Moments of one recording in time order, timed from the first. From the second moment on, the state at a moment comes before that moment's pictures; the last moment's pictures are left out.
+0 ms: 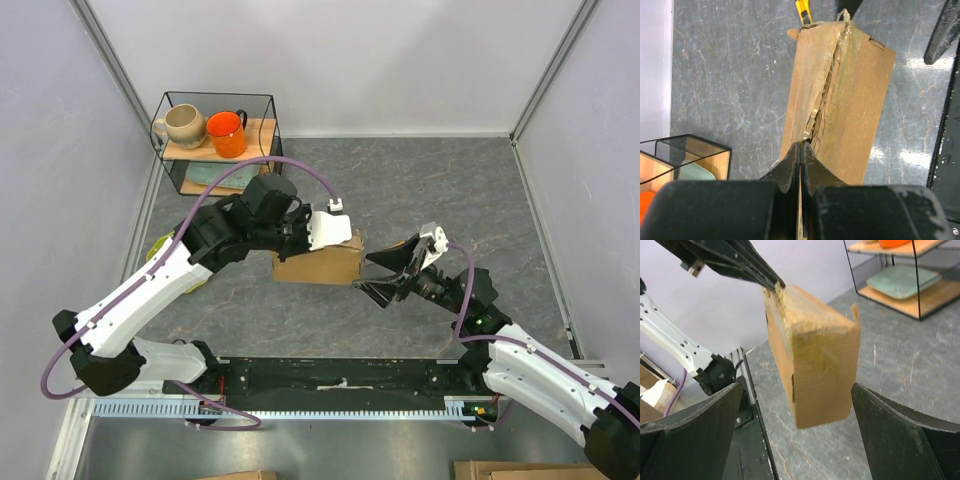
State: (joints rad) left arm -0.89 1.27 1.51 -0.95 0.14 0.65; right arm 0.67 0.69 0.28 0.58 -0.43 0.49
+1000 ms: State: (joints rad) left arm -0.89 1.24 1.57 -1.02 0.26 0.58; right arm 0.75 1.03 0.35 0.97 -0.49 0.55
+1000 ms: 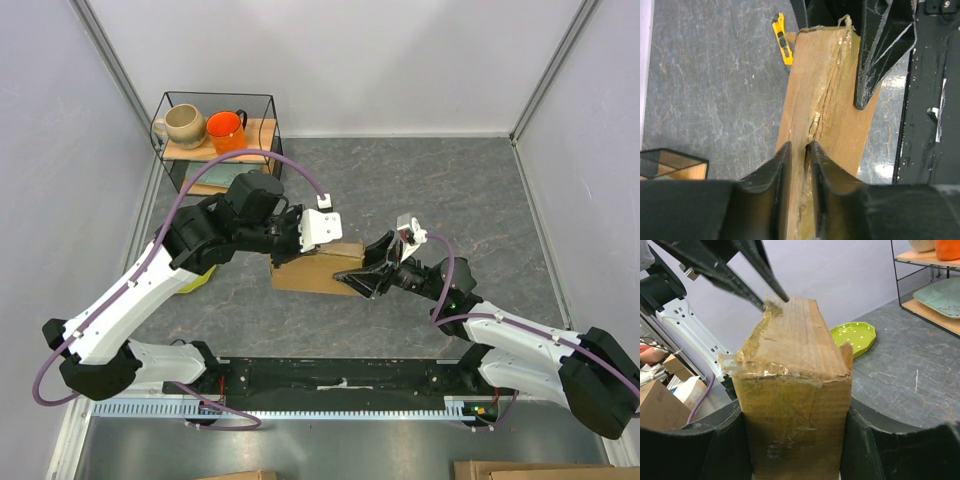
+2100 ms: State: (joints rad) left arm -0.92 1.29 1.64 -1.03 0.34 0.56; right arm 0.83 1.03 0.42 0.79 -0.50 0.50
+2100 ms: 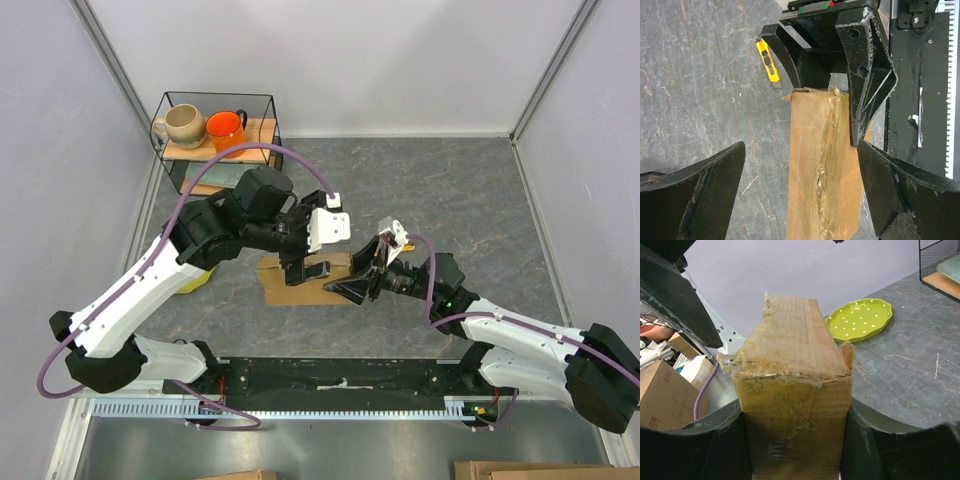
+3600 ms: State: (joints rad) left arm -0.95 1.33 1.52 -0.96 0.00 0.57; right arm 0.89 1.04 0.48 0.53 -0.33 0.44
